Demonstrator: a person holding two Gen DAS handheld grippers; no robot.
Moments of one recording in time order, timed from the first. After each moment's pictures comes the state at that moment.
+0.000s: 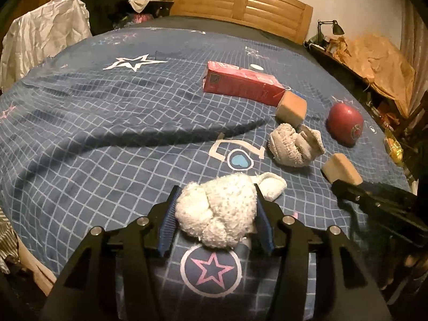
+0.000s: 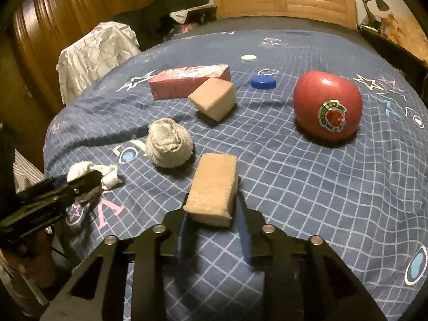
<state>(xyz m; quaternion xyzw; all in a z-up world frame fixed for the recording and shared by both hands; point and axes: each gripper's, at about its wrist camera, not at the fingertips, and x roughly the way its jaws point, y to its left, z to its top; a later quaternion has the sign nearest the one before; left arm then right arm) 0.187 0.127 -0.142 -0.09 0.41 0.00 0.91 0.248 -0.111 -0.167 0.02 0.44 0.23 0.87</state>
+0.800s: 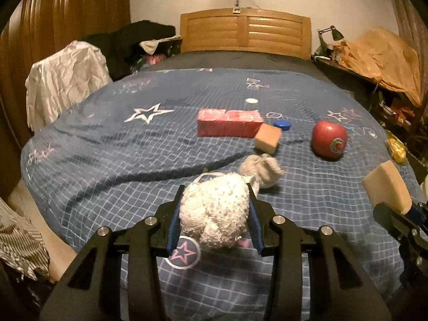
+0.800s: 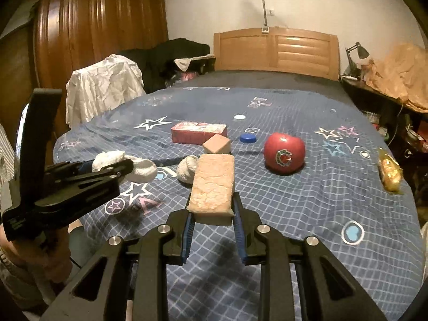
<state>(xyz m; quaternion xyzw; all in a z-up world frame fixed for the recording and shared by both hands) 0.145 0.058 -0.075 0.00 0.34 0.07 0.94 0.118 -0.153 -0.078 0.00 0.30 0.21 0.93</state>
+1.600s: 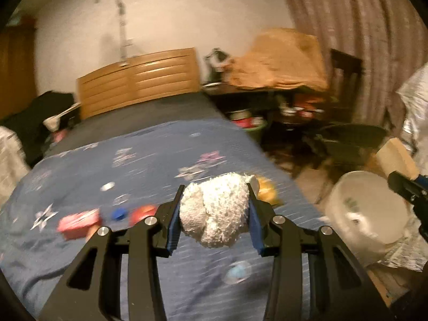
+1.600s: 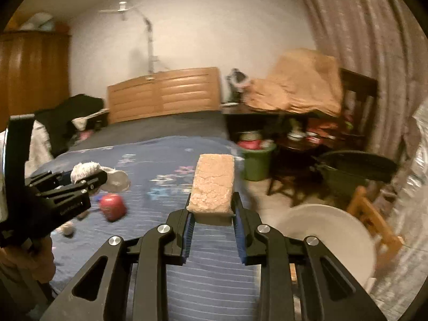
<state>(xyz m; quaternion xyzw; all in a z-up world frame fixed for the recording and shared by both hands) 0.173 -0.216 0.011 0.09 0.24 -0.19 0.95 0.037 -0.449 0.015 0.06 0.21 -0.09 0.97</state>
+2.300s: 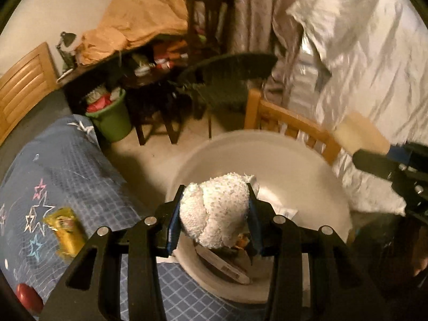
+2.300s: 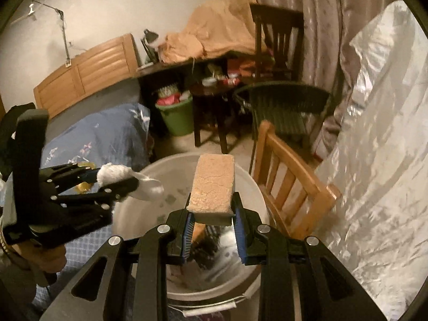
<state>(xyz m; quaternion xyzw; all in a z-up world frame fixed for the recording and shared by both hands) 0.174 -0.478 -0.082 0.23 0.34 -0.46 0.79 0.008 -0.676 -0.071 0.16 0.33 -0.22 0.90</state>
